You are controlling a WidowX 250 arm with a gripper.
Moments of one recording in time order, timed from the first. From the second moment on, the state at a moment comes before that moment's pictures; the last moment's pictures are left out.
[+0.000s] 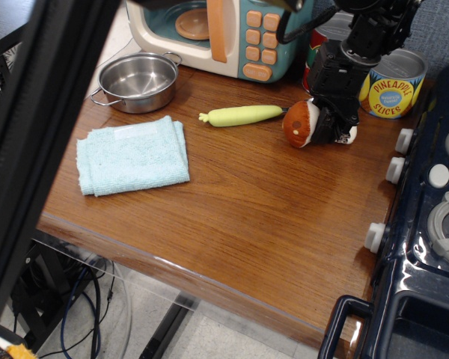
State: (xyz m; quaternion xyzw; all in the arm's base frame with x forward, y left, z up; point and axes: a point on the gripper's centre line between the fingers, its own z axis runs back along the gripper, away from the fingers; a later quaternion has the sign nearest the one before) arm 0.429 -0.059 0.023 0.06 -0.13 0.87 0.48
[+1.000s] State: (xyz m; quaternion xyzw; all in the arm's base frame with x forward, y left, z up) arm 0.420 -0.041 0.074 0.03 -0.09 0.87 0.48
